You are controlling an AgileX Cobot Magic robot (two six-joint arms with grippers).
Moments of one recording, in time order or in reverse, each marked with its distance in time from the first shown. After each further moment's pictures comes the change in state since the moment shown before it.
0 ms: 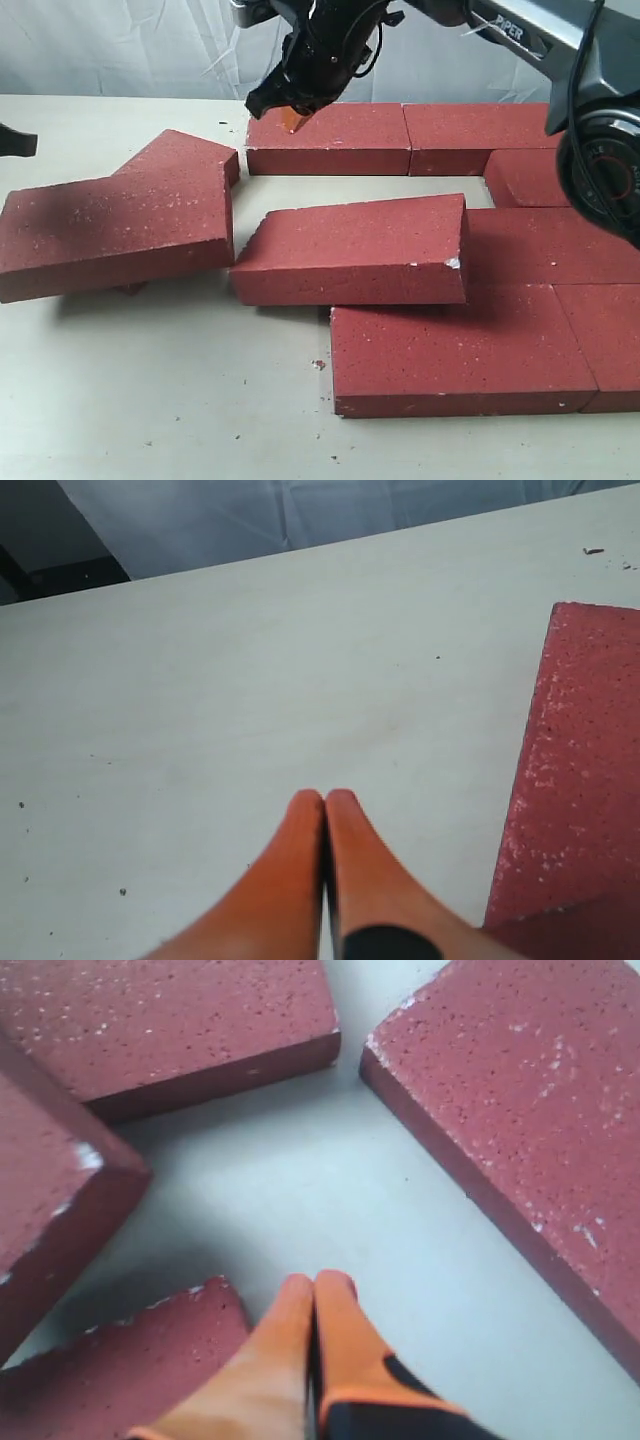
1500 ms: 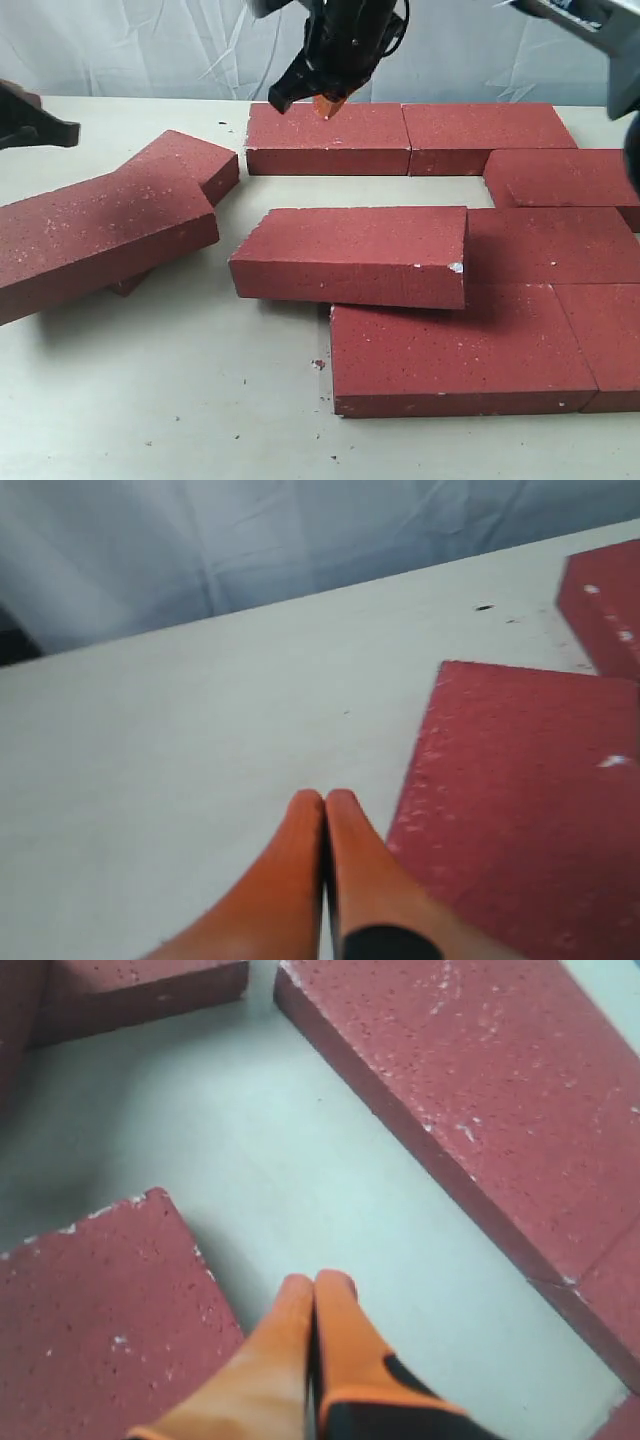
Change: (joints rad) left arm -0.140 -0.058 -0.002 -0.014 -0.006 0.000; right arm 0.033 -0.148 0.138 -0.228 0.012 0.107
